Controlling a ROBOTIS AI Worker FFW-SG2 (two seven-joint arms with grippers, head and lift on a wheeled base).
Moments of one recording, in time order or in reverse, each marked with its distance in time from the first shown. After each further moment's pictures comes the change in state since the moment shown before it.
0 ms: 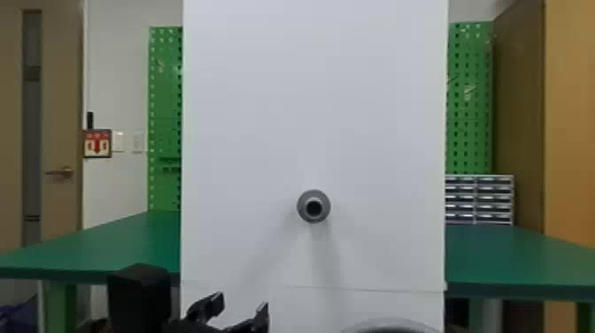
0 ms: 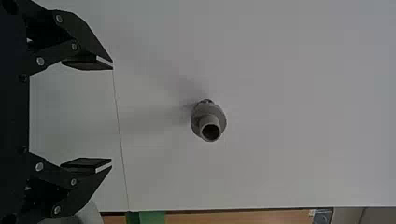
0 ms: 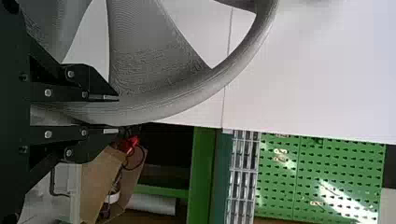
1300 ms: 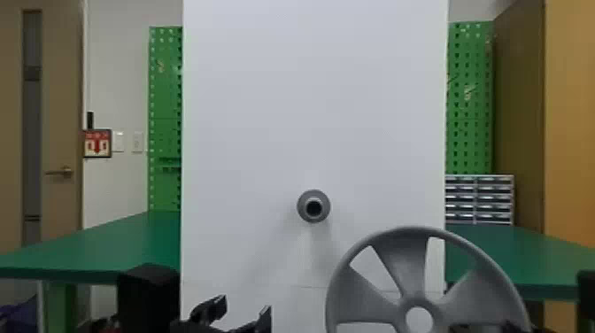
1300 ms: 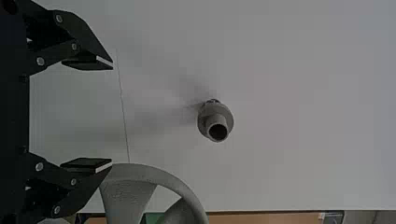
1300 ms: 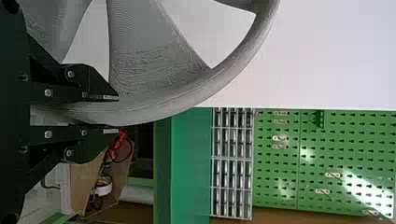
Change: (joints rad) left arm -0.014 0.001 -0.016 0.000 -0.006 0.038 0.021; right arm -0.363 -0.035 -0.083 -0.302 -0.111 0.762 0.000
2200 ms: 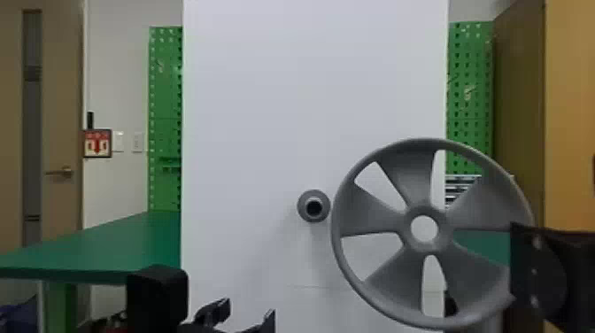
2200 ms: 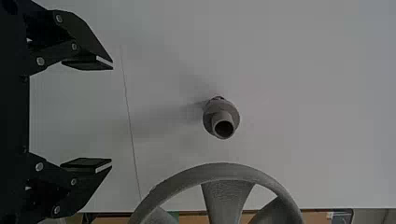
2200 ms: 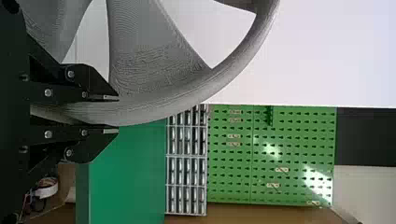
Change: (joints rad) left arm -0.009 0.011 -0.018 0.000 -0.003 0.023 0.014; right arm -0.322 -0.034 -0.015 -0.009 -0.044 0.214 0.000
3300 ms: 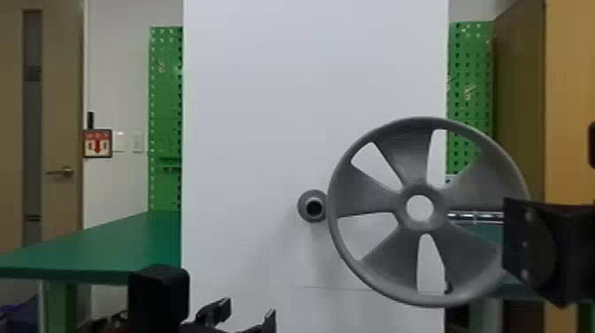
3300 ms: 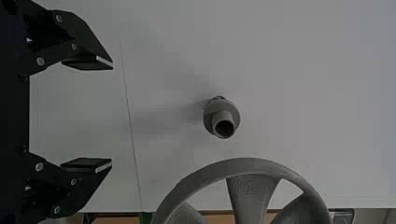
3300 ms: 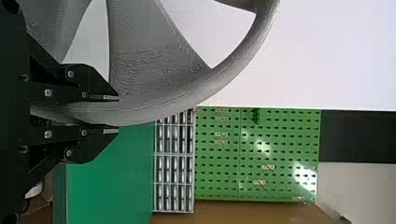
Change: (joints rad) left arm -0.003 0.000 -0.002 0.000 0.000 0.005 0.002; right arm -0.081 0.032 0.031 -0.001 0.060 0.050 0.000
